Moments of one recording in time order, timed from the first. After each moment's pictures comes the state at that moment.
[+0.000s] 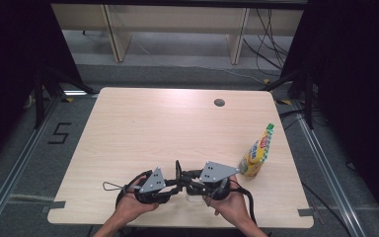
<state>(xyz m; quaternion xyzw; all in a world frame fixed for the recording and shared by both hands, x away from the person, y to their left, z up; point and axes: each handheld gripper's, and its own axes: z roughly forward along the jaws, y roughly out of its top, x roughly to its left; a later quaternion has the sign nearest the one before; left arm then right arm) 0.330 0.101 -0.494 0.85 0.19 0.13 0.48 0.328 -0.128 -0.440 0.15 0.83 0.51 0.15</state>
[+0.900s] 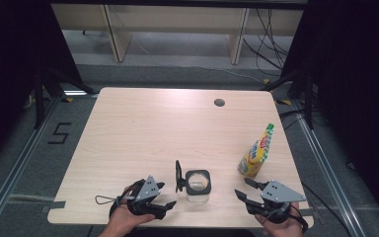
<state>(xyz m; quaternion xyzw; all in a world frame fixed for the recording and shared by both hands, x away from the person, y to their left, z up) 0.304 0.112 -0.503 0.84 0.28 0.13 0.45 0.276 -0.265 -0.453 0.30 0.80 0.46 0.24</state>
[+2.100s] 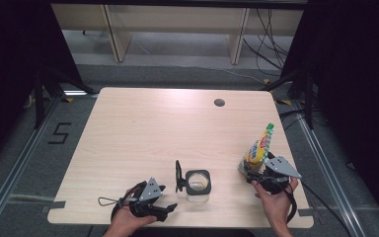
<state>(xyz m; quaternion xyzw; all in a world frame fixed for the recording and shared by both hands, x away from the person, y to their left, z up) 0.302 0.108 -0.510 0.85 0.28 0.11 0.43 0.345 -0.275 -0.471 0.46 0.70 0.43 0.35</state>
